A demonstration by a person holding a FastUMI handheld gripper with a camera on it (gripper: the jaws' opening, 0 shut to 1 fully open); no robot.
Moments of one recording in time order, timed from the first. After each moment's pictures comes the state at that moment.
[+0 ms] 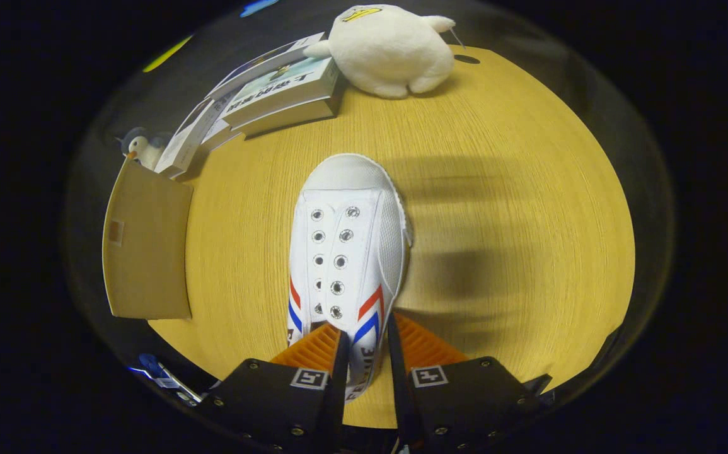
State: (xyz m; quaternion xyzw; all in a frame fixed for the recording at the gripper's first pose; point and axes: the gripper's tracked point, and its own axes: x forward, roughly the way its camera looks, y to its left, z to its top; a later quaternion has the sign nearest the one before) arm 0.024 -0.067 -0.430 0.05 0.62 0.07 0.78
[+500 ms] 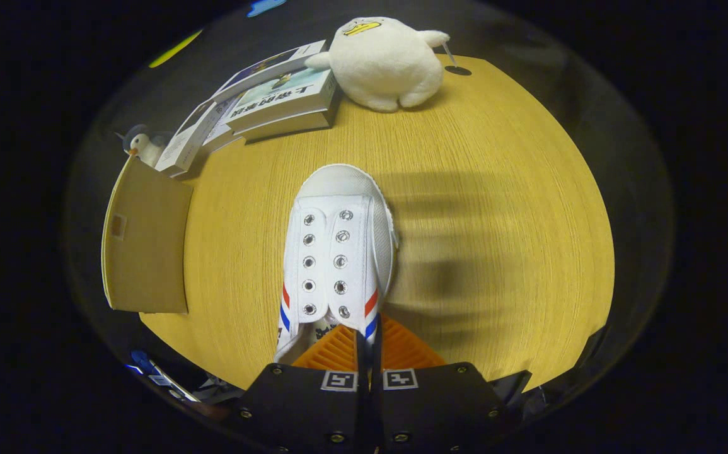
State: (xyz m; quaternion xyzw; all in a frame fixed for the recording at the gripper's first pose) arm 0.017 -0.076 -0.400 0.06 0.61 0.04 0.79
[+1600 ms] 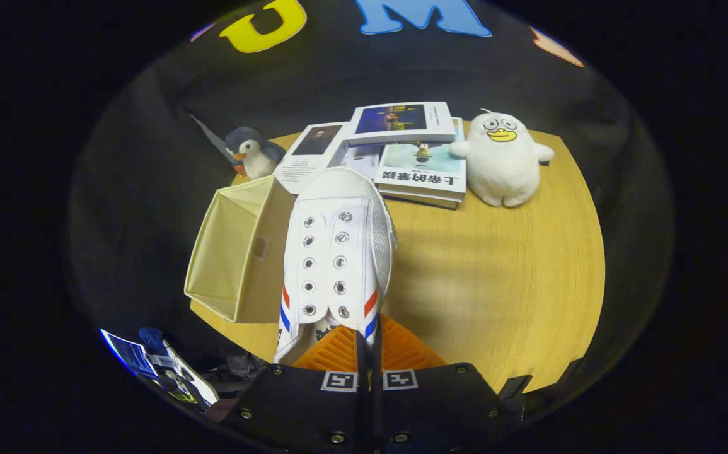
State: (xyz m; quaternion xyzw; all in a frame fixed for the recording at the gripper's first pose) arm 0.041 0.076 -0.238 0.02 0.55 0.18 0.82
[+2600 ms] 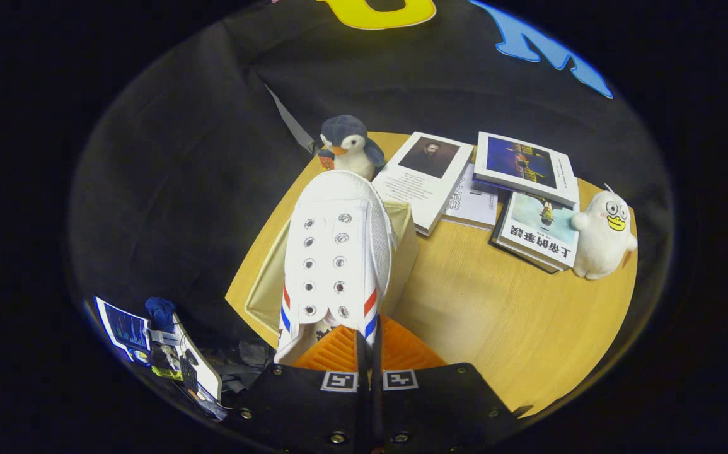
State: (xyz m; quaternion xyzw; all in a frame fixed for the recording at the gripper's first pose) arm 0.061 0.242 -0.212 -0.04 0.54 0.30 0.79
